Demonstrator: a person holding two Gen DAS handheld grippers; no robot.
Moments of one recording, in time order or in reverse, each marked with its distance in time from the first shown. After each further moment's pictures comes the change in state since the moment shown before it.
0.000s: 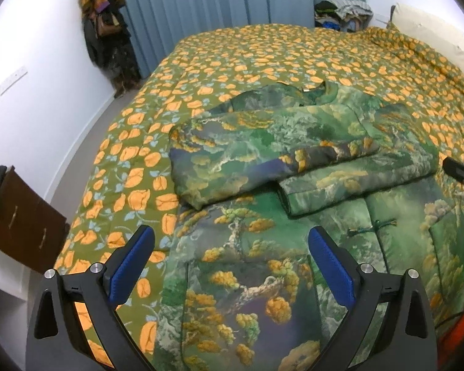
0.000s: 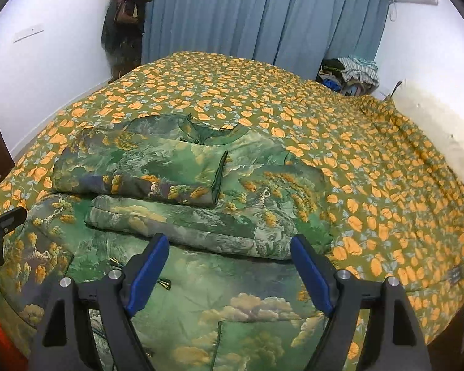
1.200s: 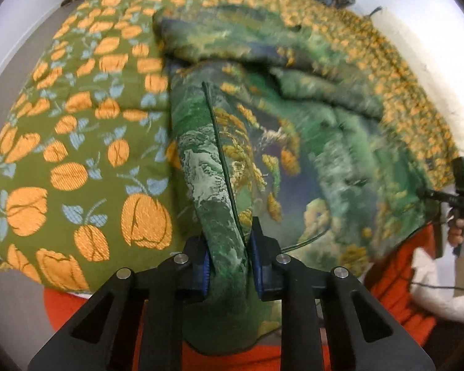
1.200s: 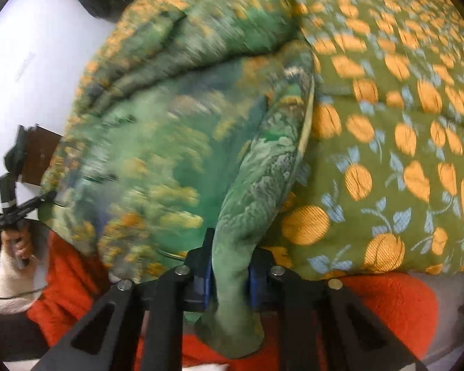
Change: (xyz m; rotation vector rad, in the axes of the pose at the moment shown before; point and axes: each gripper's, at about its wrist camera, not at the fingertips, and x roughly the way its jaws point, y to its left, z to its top) left arm 0.001 0.089 -0.092 -0.173 0.320 -0.483; right arm -0.008 -0.153 -0.143 0.301 0.500 0.512
